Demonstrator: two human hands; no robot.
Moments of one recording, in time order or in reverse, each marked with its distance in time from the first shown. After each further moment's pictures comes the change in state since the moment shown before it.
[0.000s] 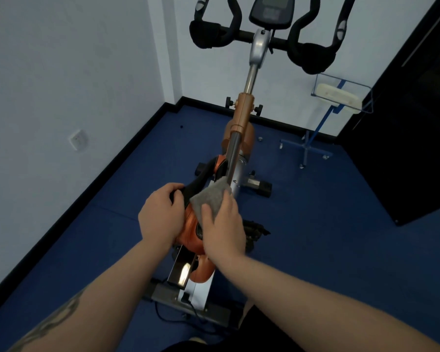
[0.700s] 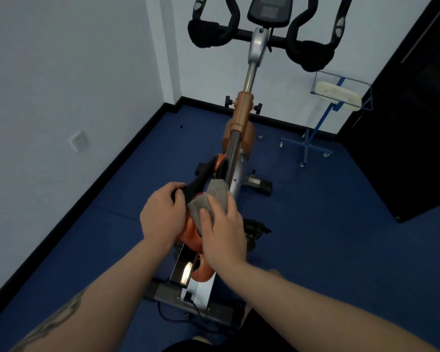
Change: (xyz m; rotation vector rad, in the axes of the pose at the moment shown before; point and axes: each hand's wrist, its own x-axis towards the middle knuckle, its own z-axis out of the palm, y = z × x) left_hand -0.001 0.000 -0.001 0.000 -0.011 0.000; right_hand -0.010 0.010 0.005 -0.061 0.005 -0.138
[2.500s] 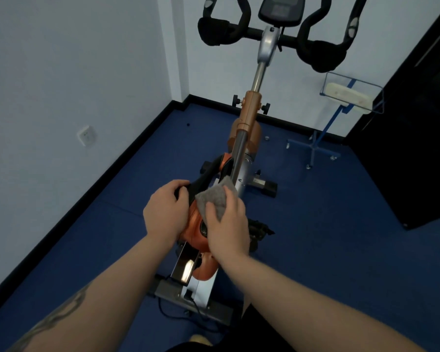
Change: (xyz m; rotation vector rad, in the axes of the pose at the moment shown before) left_hand 0.000 -0.001 0.001 -0.013 0.011 -0.020; right_hand 0.008 -0.004 -0.004 0.186 0.008 0.140
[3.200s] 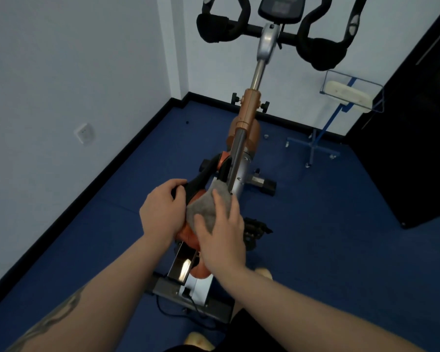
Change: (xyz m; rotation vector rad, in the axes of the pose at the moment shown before) left_hand 0.001 -0.001 0.002 0.018 0.003 -0.008; right_hand -0.016 0.000 -0.002 -0.095 -0.098 -0.060
